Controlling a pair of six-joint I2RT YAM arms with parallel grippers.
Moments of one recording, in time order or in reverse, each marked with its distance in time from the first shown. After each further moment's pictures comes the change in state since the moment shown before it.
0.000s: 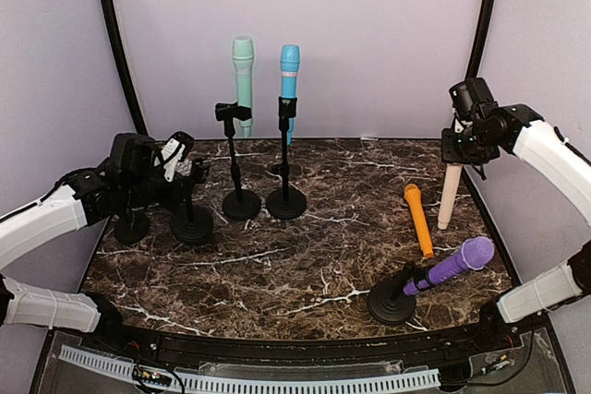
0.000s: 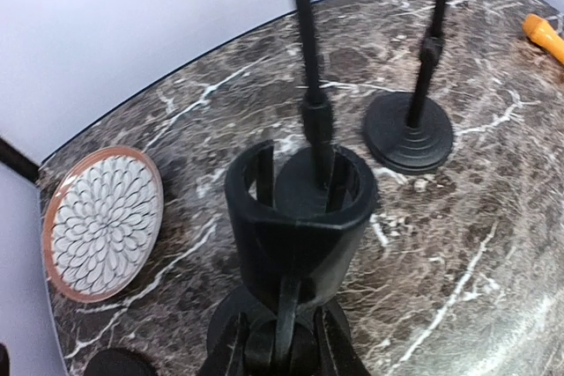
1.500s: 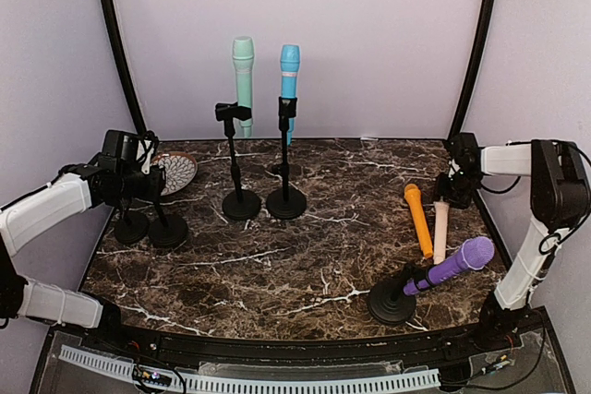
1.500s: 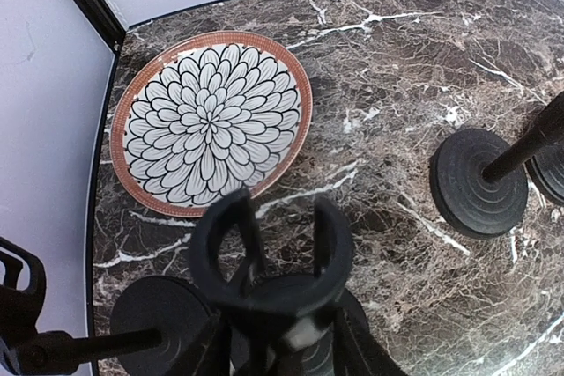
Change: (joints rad) left arm 0.340 0.103 0.013 -0.047 -0.052 -0.134; right arm -0.348 0.465 -0.240 0.407 -0.384 0.014
